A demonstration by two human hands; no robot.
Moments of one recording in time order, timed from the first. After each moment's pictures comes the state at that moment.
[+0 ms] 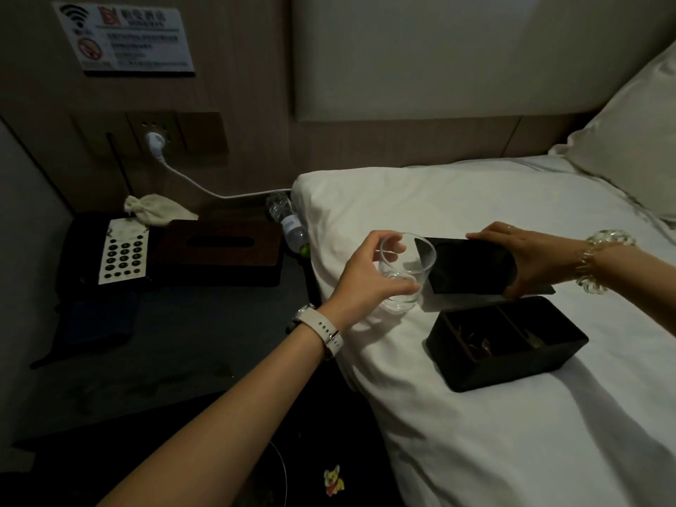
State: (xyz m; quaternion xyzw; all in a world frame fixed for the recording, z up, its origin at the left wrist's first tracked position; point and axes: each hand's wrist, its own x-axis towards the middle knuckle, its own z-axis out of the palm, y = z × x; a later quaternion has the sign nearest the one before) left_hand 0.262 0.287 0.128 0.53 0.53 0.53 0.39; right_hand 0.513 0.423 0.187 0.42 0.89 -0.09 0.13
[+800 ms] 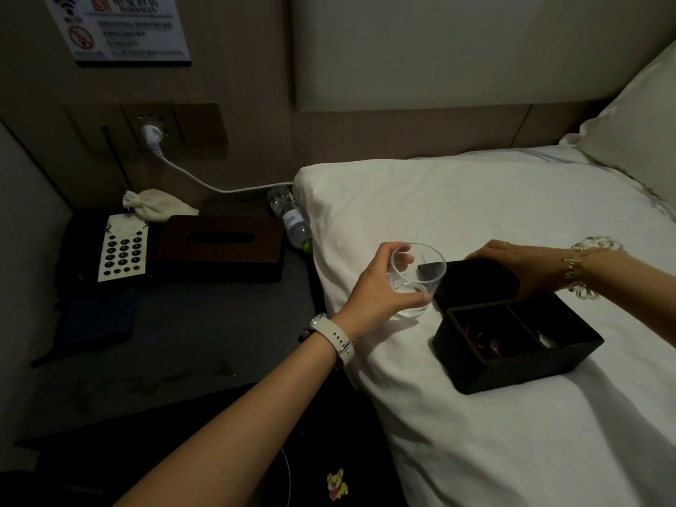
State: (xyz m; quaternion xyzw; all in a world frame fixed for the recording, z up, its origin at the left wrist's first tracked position) left_hand 0.272 0.298 0.094 0.55 0.52 0.51 0.41; right_hand 0.505 0.429 0.161 0.41 0.88 -0.12 0.21
